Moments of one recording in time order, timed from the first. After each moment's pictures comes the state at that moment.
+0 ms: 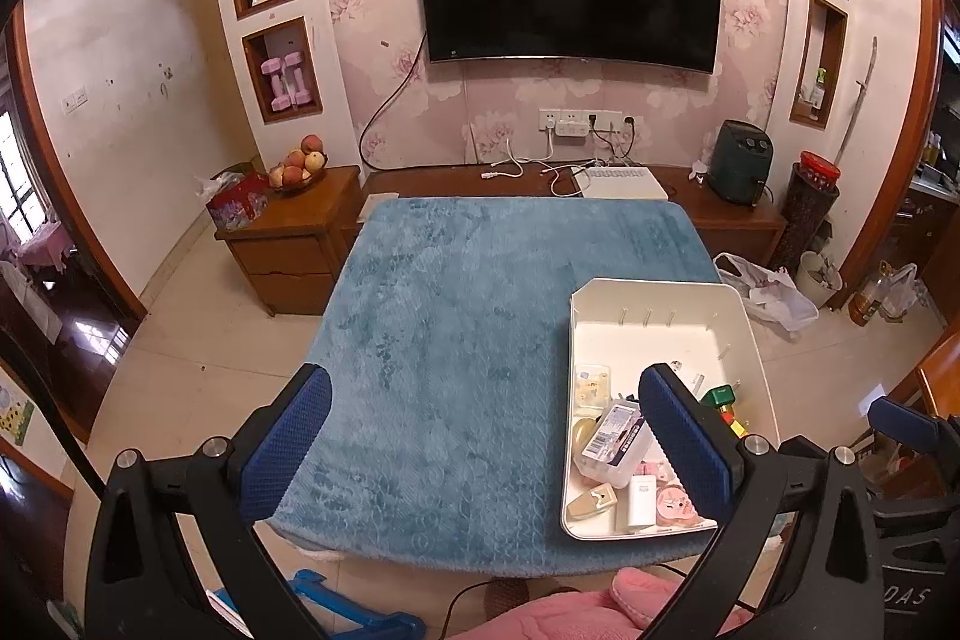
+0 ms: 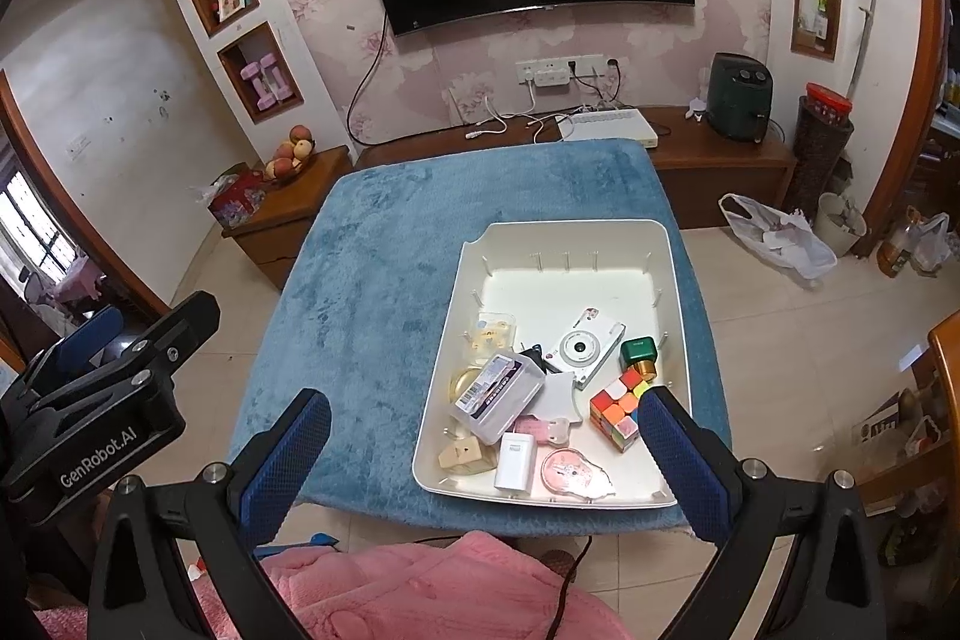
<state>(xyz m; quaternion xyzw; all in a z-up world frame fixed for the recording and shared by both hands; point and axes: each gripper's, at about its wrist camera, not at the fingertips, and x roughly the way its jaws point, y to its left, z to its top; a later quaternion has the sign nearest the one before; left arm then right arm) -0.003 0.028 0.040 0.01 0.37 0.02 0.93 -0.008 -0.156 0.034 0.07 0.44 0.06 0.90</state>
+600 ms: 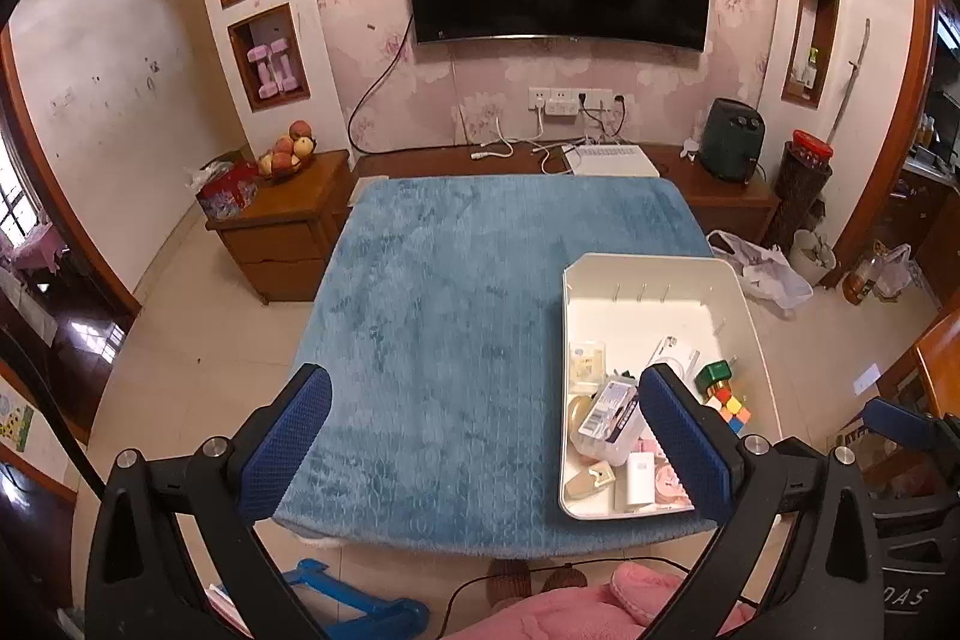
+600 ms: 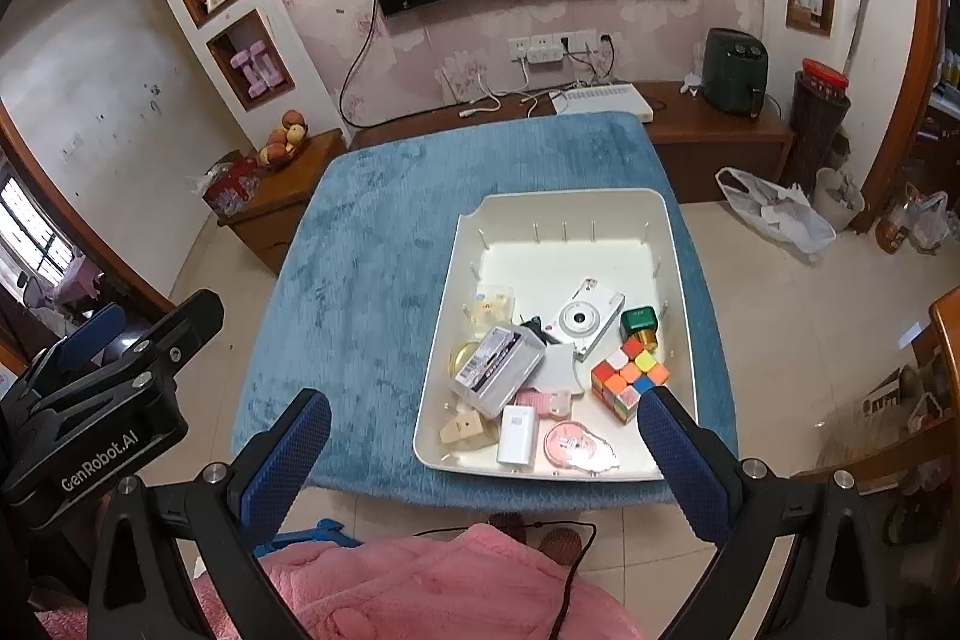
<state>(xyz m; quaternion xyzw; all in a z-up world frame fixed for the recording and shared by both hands) -0.004 0.036 0.032 0.02 0.39 0.00 0.92 -0.008 -0.156 0.026 0.09 0.46 0.05 0.88</state>
